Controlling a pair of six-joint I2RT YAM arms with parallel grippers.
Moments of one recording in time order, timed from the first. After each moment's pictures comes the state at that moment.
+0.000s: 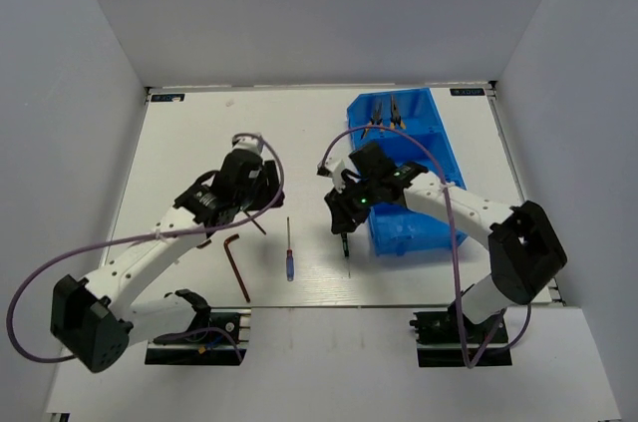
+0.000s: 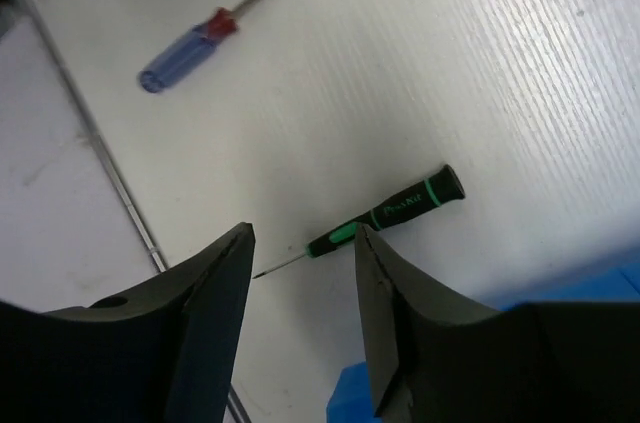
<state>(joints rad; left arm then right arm) -0.62 1.16 0.98 -0.52 -0.19 -0.54 0.71 1.53 1.07 -0.54 -0.54 -0.18</state>
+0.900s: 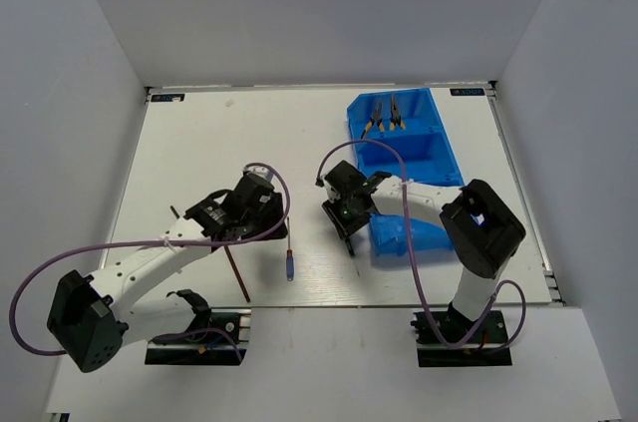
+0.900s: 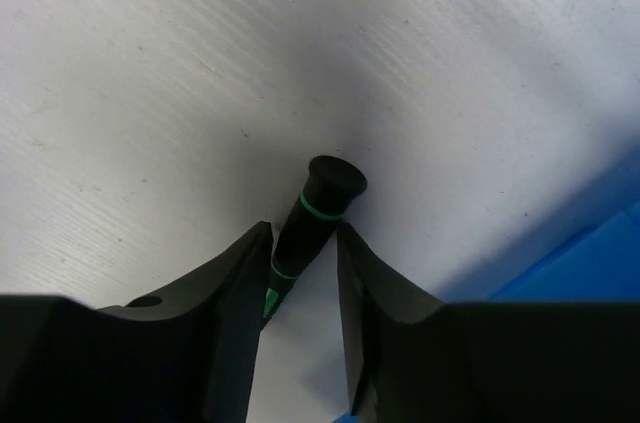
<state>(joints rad) -0.71 1.10 0.81 -0.64 -0.12 -0.67 0.83 1.77 1.09 -0.53 -0.07 0.13</state>
